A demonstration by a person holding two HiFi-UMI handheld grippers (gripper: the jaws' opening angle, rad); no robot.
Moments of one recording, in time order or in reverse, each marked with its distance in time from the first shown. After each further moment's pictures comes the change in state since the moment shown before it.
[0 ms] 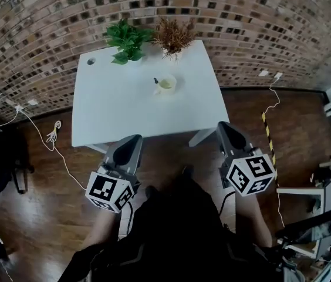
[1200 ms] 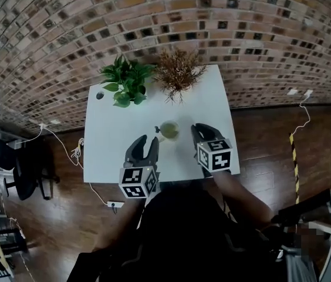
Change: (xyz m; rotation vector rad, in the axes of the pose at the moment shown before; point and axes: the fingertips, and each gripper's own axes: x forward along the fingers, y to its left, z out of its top) left arm 0.223 0.105 -0.038 0.006 0.177 0.369; right arm 0.268 -0.111 -0.065 0.151 0.223 0.148
